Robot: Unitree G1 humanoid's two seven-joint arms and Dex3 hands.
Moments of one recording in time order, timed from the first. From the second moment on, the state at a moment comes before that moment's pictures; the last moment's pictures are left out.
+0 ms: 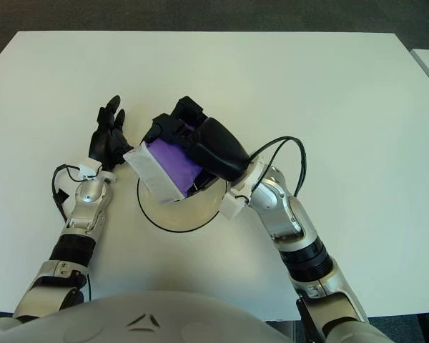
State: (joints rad) left arm -0.19 0.06 0.02 0.36 0.06 -0.47 0.08; right arm -0.23 -0.34 0.31 -0.40 -0.40 -0.46 0.24
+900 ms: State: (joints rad) left arm -0.20 0.06 0.03 0.37 0.04 -0.48 0.07; right arm -0.19 -0.36 0.30 -0.42 -0.43 -0.47 0.26
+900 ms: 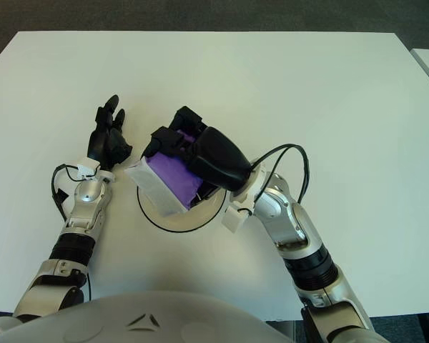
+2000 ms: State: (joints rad) left arm -0.27 0.10 0.03 0.48 0.04 -0.58 0.07; right arm -0.26 -0.44 0.28 -0.42 -0.57 -0.43 0.37
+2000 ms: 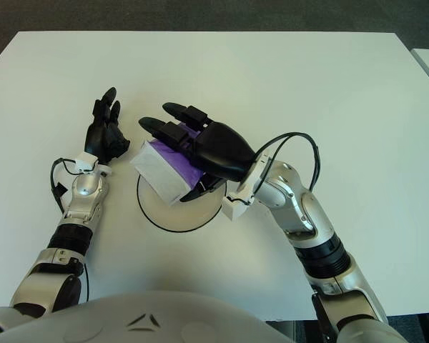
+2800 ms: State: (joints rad) left arm -0.31 0.13 0.03 0.55 0.05 -0.65 0.06; right arm -0.26 -0.46 0.27 -0.37 -0.52 -0.45 0.37
